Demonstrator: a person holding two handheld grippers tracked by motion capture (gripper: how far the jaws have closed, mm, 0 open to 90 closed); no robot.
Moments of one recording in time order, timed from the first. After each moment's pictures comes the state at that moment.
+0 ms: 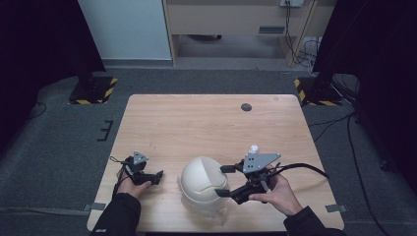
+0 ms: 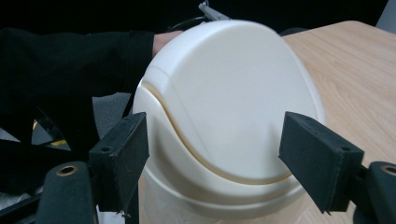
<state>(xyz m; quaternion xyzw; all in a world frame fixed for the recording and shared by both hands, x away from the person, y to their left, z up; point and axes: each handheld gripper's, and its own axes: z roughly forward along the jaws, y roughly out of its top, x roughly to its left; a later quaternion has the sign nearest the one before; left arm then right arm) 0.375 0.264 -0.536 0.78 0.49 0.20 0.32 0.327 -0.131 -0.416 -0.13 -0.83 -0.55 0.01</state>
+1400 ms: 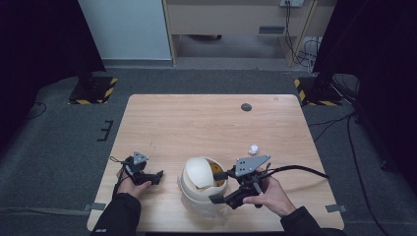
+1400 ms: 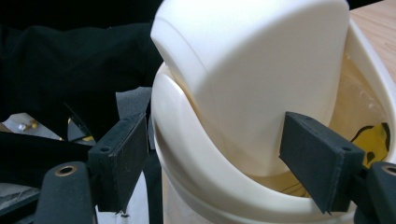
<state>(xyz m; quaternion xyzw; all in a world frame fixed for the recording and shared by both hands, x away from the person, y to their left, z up) 0.375 0.264 -0.536 0.78 0.49 0.20 0.32 0.327 -0.115 -0.432 -0.13 -0.83 -0.54 0.06</state>
